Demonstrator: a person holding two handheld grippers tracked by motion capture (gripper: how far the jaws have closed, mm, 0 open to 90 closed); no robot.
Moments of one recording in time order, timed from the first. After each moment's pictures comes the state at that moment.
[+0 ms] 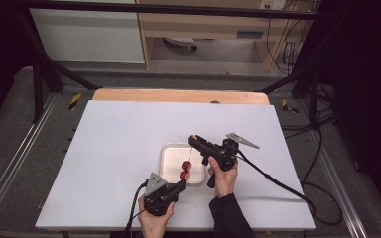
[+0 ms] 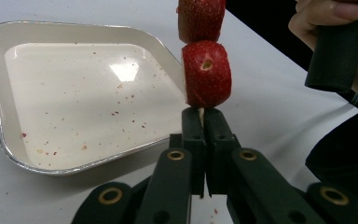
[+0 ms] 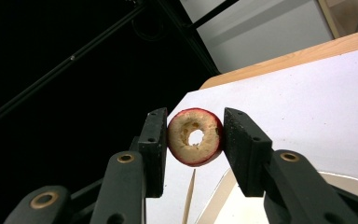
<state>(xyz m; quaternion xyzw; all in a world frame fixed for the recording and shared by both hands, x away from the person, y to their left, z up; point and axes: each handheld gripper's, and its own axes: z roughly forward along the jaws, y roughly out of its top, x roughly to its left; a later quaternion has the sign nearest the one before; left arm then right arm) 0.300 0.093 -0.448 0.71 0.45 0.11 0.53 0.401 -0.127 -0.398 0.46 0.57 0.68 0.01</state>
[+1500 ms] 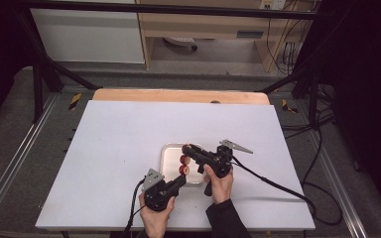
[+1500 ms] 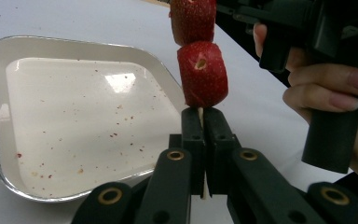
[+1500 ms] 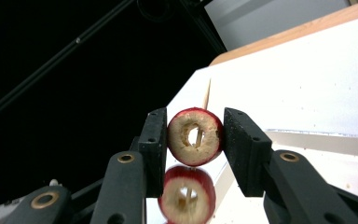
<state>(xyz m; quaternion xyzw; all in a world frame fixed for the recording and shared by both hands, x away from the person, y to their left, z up) 0.311 0.094 -0.444 0.67 0.47 0.09 0.56 0.390 -0.116 -0.414 0.46 0.60 0.66 -0.02</state>
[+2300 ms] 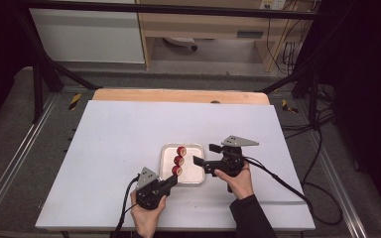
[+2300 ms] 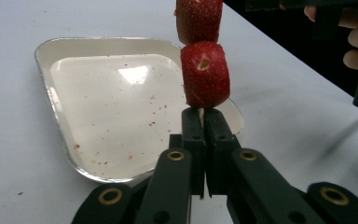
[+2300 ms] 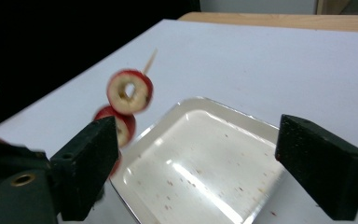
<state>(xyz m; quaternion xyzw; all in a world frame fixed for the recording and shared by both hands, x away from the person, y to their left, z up) 0.314 0.117 -0.443 0.71 0.45 0.12 0.52 0.392 -0.148 -0.396 0.38 0.74 0.54 0.09</state>
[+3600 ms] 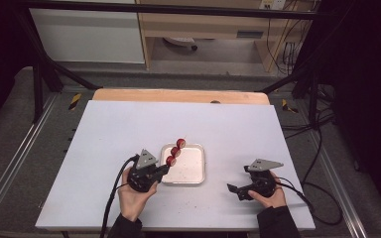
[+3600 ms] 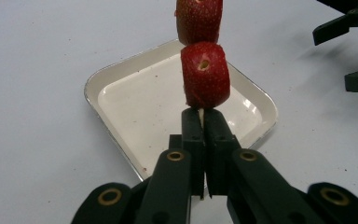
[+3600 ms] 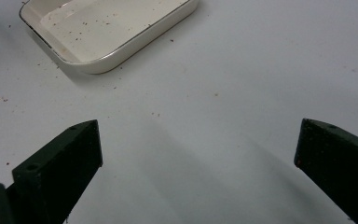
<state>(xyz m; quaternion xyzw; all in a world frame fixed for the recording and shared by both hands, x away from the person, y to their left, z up) 0.349 0.129 -0.397 0.80 0.39 0.15 0.43 0.359 -0.241 -0.452 0.37 0.82 0.42 0.12</state>
